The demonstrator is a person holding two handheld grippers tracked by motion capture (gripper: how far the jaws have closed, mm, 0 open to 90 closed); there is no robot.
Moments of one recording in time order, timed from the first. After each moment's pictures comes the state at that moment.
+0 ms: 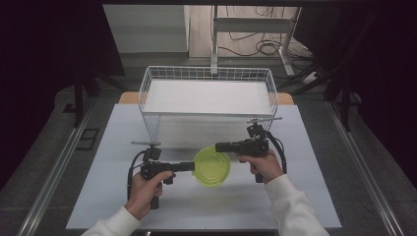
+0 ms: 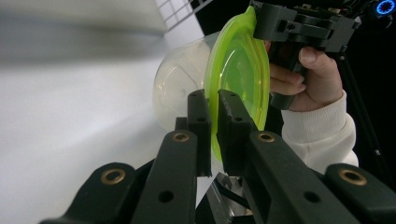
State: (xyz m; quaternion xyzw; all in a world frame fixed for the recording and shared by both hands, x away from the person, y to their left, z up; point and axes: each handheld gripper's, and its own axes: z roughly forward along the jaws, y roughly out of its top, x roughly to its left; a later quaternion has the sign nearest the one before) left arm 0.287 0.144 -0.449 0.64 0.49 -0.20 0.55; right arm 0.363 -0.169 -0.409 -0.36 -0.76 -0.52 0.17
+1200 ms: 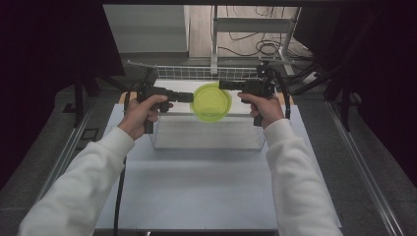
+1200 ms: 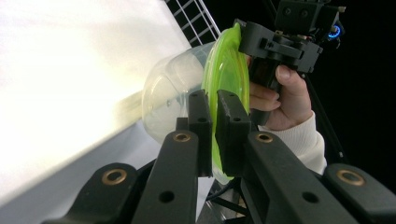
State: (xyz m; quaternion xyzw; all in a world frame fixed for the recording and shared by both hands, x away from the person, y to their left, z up) left arm 0.426 0.168 -0.329 0.66 0.44 -0.22 0.57; right arm 0.457 -0.163 -0.303 -0.38 -0.70 -0.59 0.12
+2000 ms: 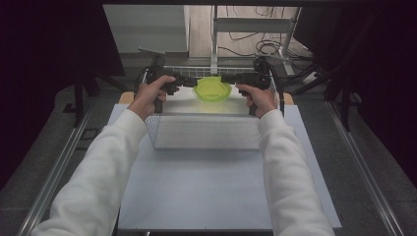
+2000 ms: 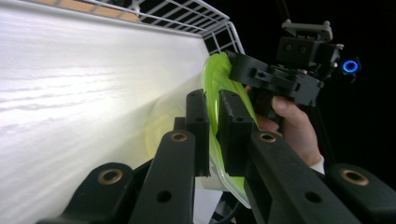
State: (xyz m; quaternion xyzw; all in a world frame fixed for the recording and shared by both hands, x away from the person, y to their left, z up) left arm 0.492 0.163 -0.337 0.63 0.50 -0.24 0.55; right arm 0.509 -0.162 -0.325 -0.48 -0.67 -0.56 0.12
